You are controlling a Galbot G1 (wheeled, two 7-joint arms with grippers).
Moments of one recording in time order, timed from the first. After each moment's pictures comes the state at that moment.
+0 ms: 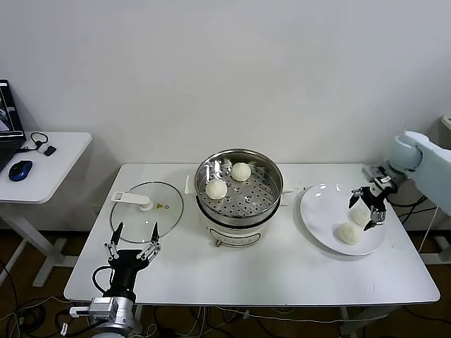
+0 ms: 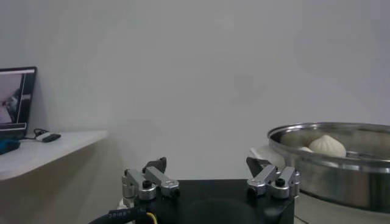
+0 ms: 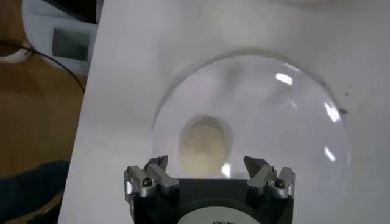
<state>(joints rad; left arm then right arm) 1.68 -1.47 -0.53 -2.14 -0.04 -0.01 -0.08 0.14 0.61 -0.91 1.01 -0.05 0.09 -1.35</state>
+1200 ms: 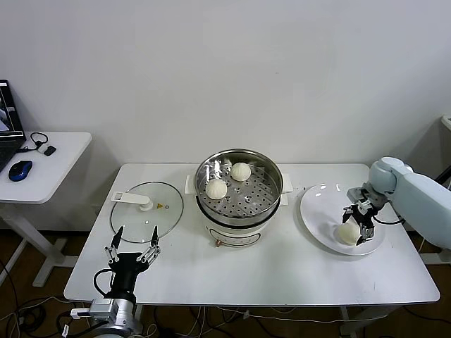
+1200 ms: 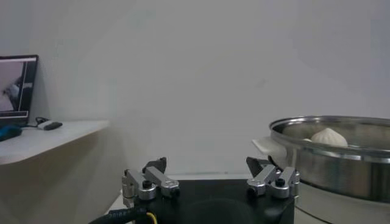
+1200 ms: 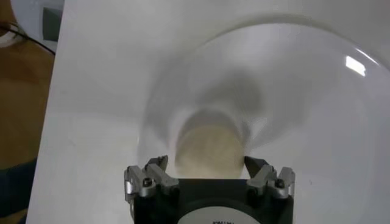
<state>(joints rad) 1.68 -1.47 -0.53 -2.12 -0.06 -0.01 -0.08 -0.04 0.74 -0.74 0.88 -0.22 0.13 -1.30</state>
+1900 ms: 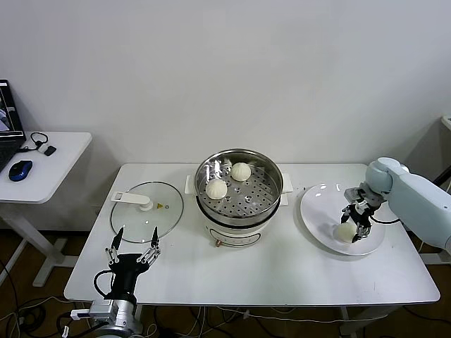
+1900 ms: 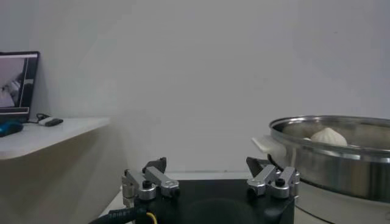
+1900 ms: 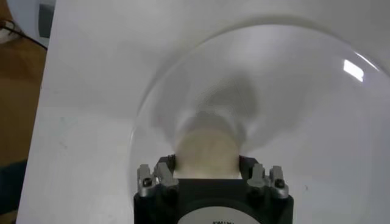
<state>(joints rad) 1.69 -1.47 -0.53 -2.12 -0.07 -0.01 -0.08 -0.04 0.76 -0.72 0.86 -0.25 0.14 -1.31</state>
